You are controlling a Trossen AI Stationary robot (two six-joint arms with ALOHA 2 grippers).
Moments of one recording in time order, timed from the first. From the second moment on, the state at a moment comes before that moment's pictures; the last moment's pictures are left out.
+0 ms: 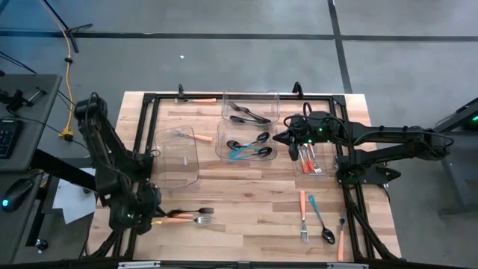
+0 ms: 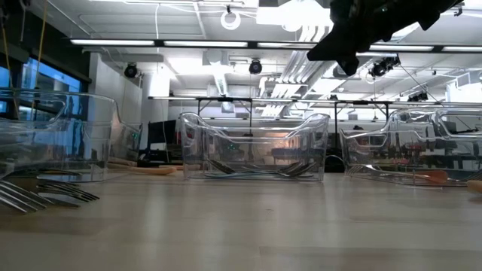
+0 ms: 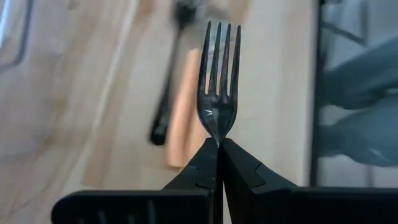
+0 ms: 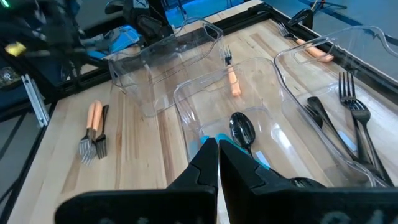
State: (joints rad) left arm -1.22 1.09 0.60 -0.60 -0.49 -1.39; right arm -0.20 0.99 0.69 -0.10 -0.08 0.25
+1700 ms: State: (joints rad) left arm 0.18 1.31 0.66 0.79 -0.11 -0.29; right arm -0.20 1.34 0.88 0.36 -0.17 0.32
